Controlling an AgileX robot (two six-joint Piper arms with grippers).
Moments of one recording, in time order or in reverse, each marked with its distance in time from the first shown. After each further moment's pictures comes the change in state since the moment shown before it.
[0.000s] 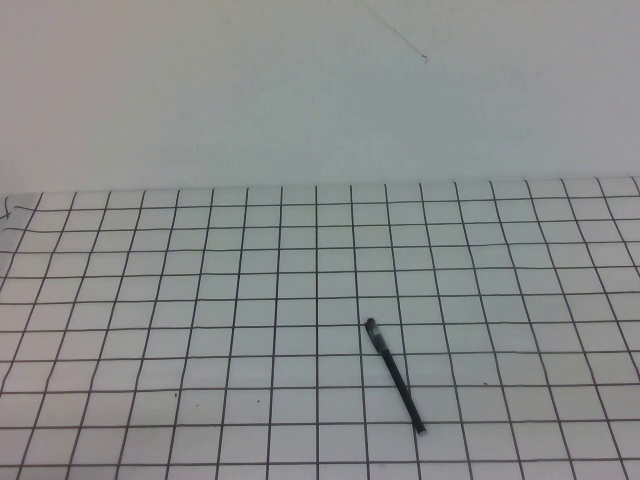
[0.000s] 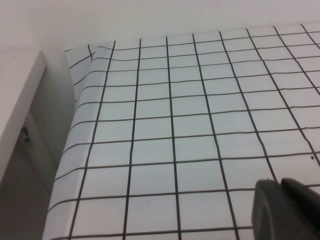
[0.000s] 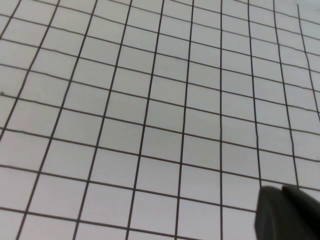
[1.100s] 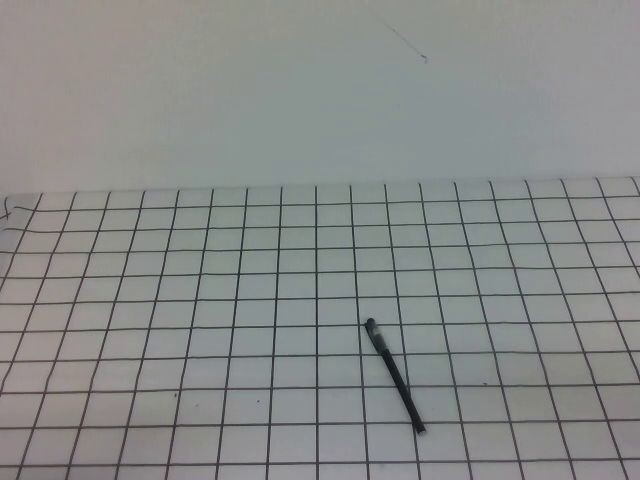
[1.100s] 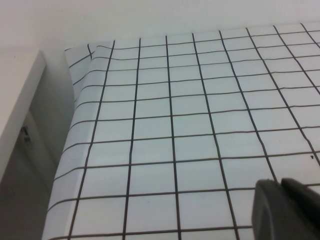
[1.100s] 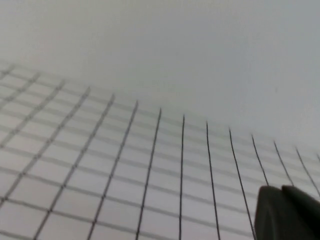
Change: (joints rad) right arm -0.423 -0.280 0.377 0.436 -0.698 -0.573; left arm 0.000 0.002 0.000 0.000 0.000 0.000
